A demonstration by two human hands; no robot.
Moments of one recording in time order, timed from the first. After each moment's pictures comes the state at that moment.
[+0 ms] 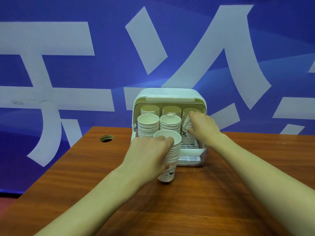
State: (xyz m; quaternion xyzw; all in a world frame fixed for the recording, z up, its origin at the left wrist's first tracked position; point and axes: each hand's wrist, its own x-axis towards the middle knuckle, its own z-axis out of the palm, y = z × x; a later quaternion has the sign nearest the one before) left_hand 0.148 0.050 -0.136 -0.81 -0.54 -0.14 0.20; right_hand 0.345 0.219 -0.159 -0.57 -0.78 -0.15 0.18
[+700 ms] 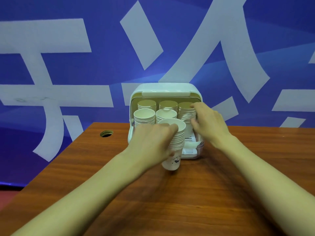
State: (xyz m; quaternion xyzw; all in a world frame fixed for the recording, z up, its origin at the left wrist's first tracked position) left_hand 0.175 0.049 -0.115 -0.81 -0.53 -0.14 0.20; right_hand 0.372 0.182 -0.158 -0.52 -0.78 -0.15 0.31
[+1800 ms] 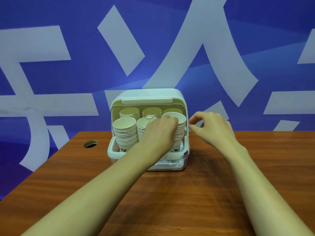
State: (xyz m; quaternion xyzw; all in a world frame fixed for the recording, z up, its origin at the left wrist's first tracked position) left_hand 0.249 0.140 -0.125 -0.79 -0.57 -0.16 0.17; right_hand 0.426 0.176 -0.141 -0.60 -0.73 -0.02 0.33
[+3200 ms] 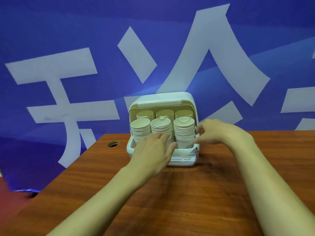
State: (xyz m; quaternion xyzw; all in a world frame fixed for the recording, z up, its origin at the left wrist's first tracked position) left_hand 0.215 0.069 -0.150 -0.75 -0.63 -0.17 0.11; right_hand 0.415 0.151 -0.113 -0.60 -0.79 0.13 0.08
